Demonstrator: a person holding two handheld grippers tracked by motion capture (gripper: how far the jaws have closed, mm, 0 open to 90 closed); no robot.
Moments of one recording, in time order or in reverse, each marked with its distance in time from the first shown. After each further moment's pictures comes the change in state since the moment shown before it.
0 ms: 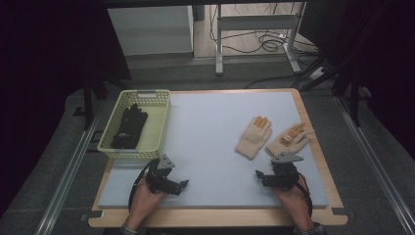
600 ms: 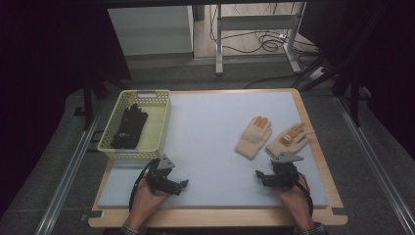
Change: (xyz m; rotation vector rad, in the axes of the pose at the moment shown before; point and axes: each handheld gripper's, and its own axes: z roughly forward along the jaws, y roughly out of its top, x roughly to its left) left arm -0.002 0.000 0.001 0.002 0.011 0.011; right arm 0.000 0.000 0.000 0.001 0.002 0.003
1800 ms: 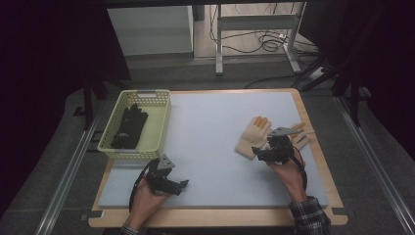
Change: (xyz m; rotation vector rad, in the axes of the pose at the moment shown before) left arm 0.000 0.000 0.000 -0.002 0.002 0.000; right arm -0.027 0.068 0.017 -0.037 -0.014 0.053
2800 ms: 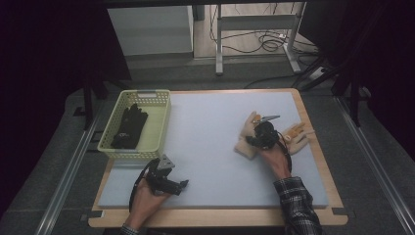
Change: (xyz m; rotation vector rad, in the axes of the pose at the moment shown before) left arm 0.000 0.000 0.000 -0.001 0.000 0.000; right arm -0.013 0.026 0.069 0.144 0.019 0.006
